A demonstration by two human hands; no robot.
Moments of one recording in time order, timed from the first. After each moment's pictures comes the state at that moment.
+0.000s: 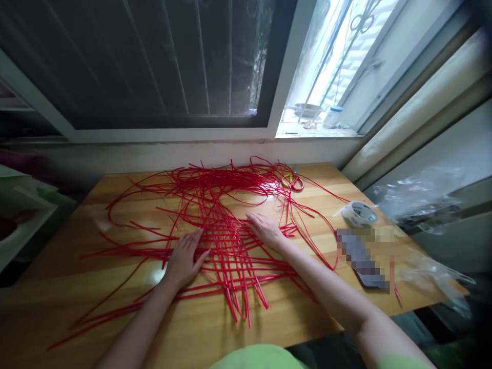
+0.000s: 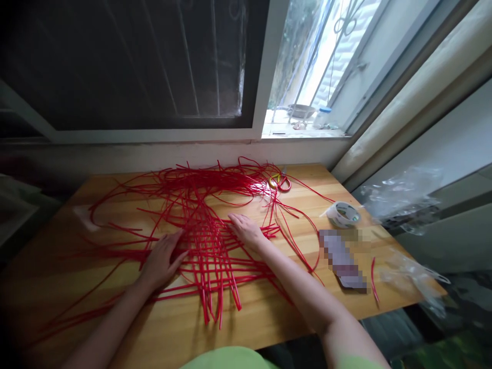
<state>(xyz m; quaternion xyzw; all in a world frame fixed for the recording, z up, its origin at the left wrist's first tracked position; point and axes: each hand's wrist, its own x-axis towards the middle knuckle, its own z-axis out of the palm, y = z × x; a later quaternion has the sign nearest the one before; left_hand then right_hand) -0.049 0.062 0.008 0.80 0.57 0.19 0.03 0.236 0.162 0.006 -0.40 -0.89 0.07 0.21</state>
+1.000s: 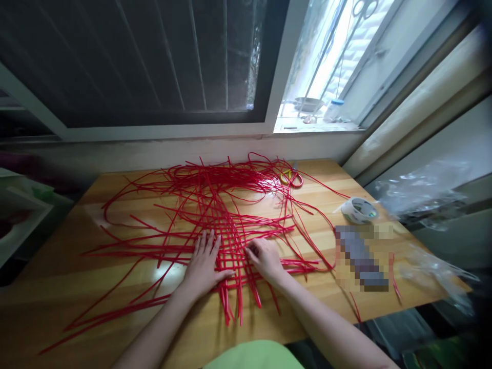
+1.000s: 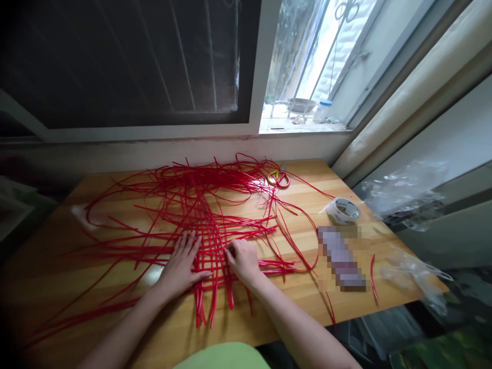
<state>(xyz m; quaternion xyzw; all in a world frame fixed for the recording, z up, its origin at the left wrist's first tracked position) 0.011 0.051 -0.007 0.81 0.58 0.11 0.05 0.222 0.074 0.011 -0.56 -0.79 0.13 0.20</state>
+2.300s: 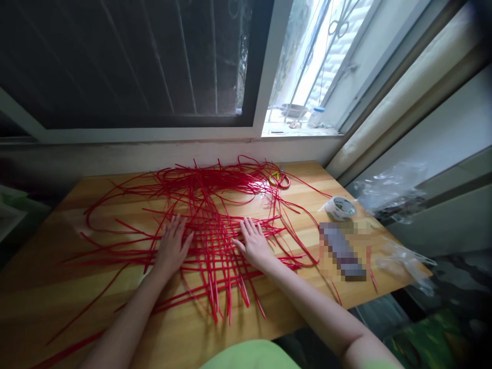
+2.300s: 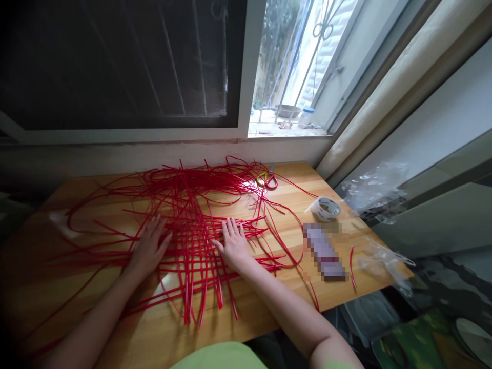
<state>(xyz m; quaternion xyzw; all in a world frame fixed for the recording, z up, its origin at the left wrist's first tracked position) -0.041 0.094 0.010 0.76 0.61 0.24 0.00 0.224 0.101 0.006 -0.56 -0.82 0.05 0.12</state>
